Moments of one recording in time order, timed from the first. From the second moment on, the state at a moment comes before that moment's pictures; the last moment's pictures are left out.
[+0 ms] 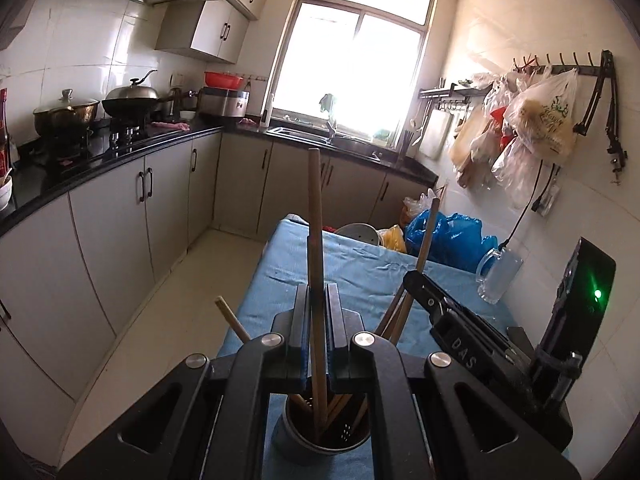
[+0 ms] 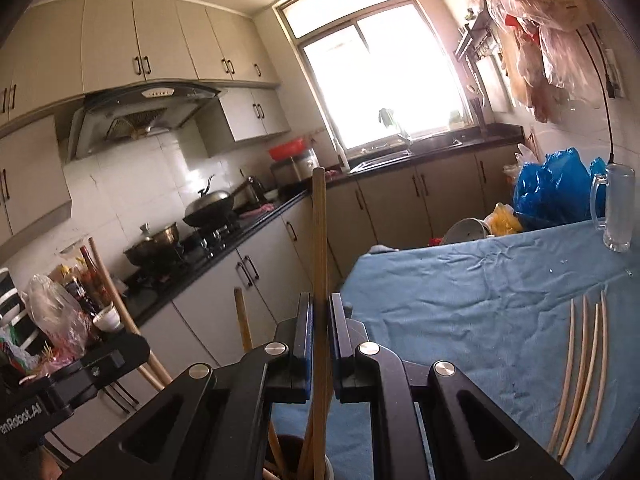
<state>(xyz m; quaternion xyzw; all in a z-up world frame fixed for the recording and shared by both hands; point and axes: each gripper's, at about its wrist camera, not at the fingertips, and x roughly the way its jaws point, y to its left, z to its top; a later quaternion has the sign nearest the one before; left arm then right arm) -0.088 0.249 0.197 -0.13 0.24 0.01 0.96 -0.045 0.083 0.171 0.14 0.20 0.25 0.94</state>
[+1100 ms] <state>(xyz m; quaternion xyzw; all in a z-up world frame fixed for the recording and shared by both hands) -0.174 0.136 0.173 -0.03 0.25 0.00 0.97 -0.143 -0.061 0.140 0.12 0.22 0.13 0.96</state>
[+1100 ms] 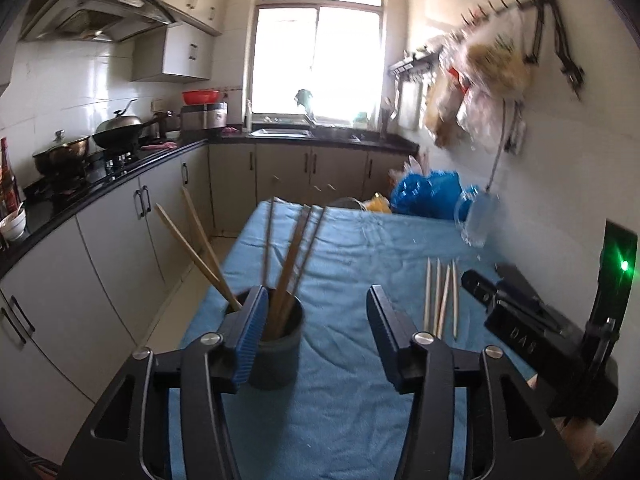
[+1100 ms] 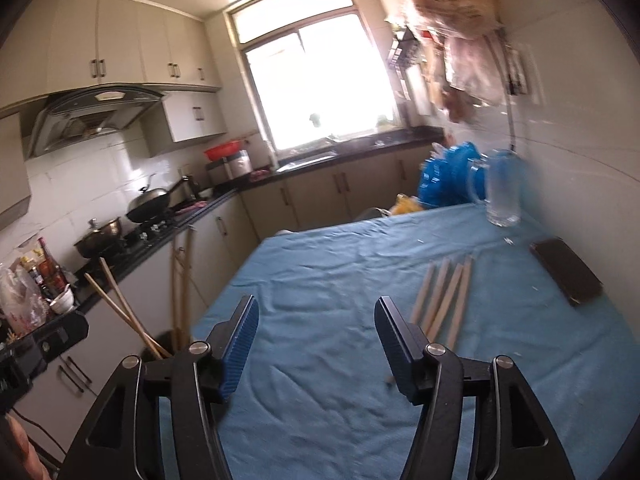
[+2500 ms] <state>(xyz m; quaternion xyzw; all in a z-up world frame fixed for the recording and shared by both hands) 0.032 -0.004 0.033 -0.04 0.45 -0.12 0.88 -0.001 -0.167 0.029 0.12 0.45 0.11 0.88</state>
